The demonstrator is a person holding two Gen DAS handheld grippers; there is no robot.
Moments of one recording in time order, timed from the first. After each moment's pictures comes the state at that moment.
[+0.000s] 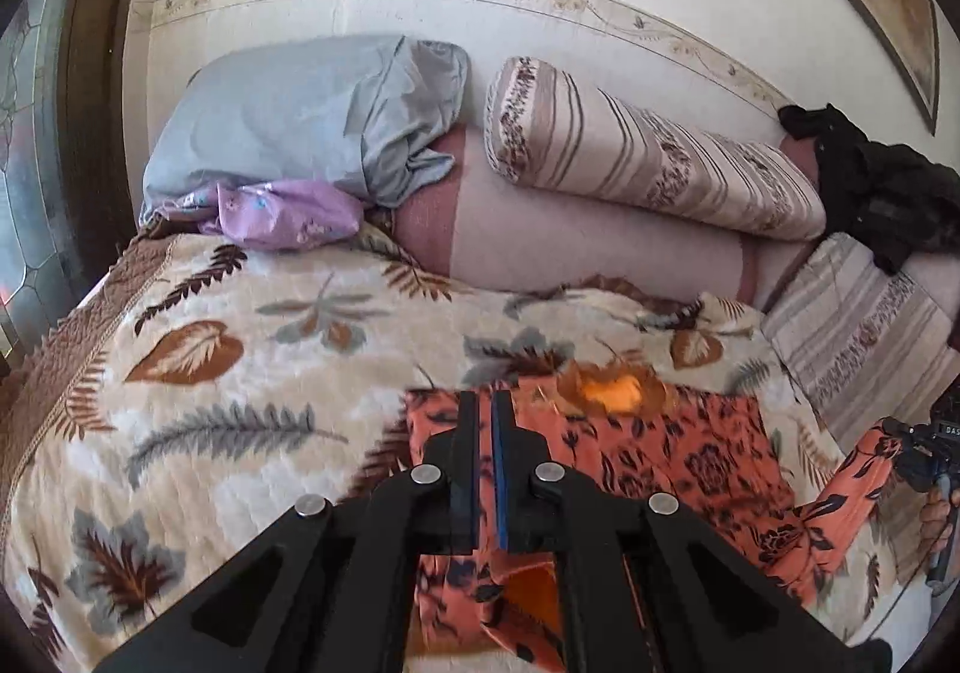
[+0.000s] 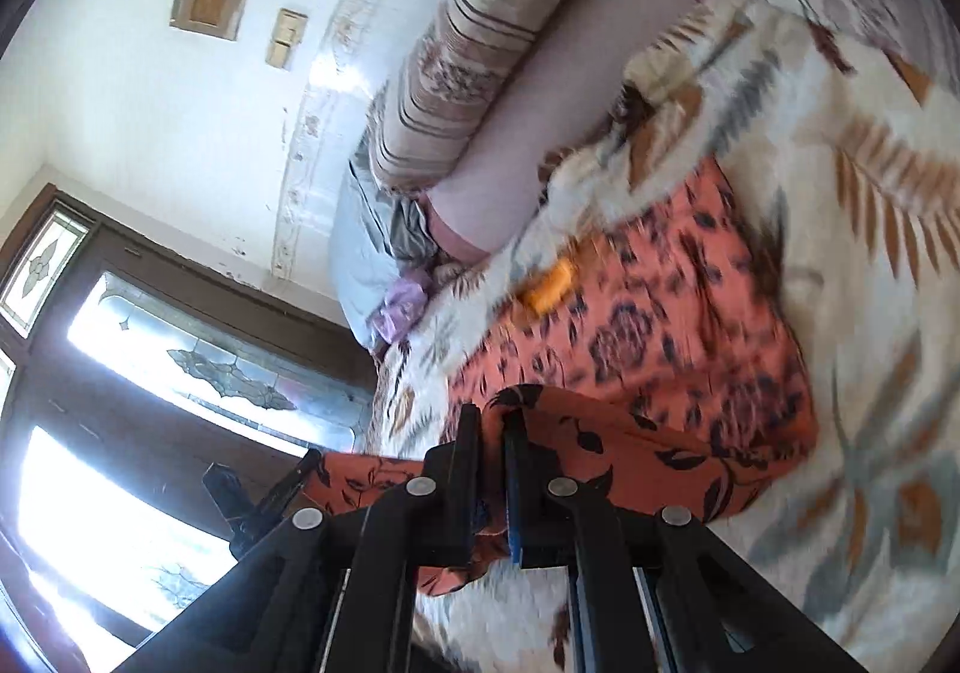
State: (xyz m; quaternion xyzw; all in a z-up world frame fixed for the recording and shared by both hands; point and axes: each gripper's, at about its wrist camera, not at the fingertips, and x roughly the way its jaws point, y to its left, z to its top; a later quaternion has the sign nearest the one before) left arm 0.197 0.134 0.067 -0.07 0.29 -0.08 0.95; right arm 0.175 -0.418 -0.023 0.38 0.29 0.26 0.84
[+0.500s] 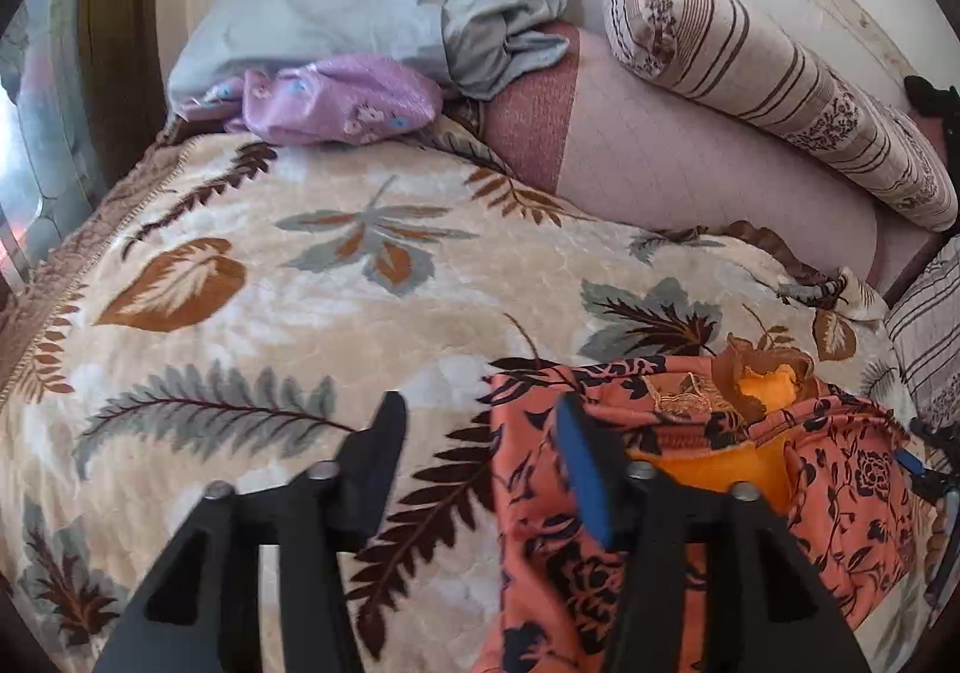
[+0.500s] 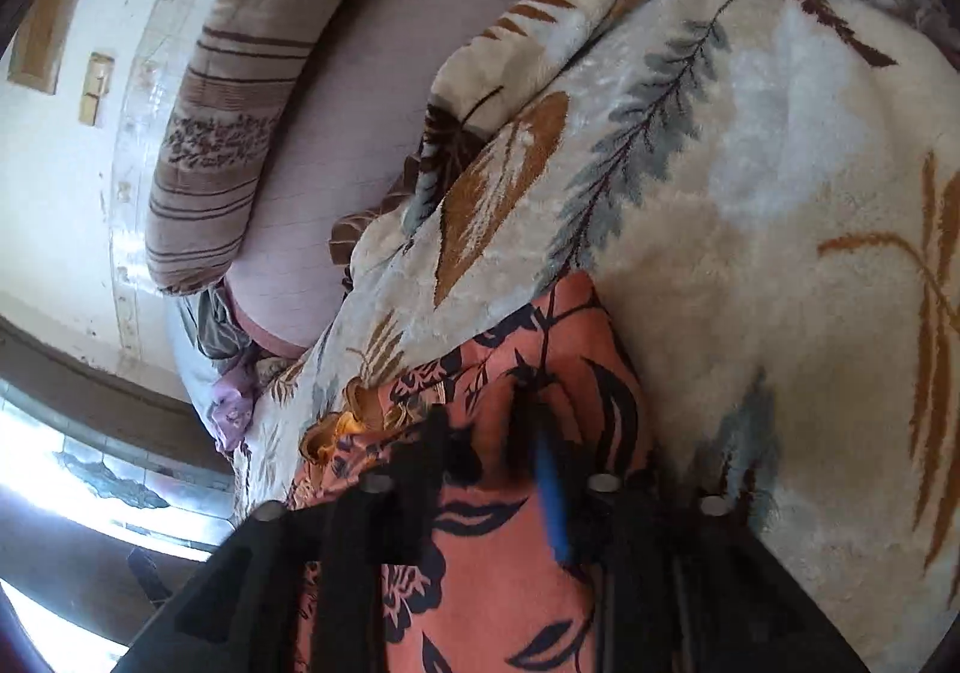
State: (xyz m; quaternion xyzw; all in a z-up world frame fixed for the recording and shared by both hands) left arm 0.285 0.146 -0.036 -0.07 0.36 0.02 0.93; right arm 0.323 -0.438 -0.131 0.37 0.35 0.11 0.85
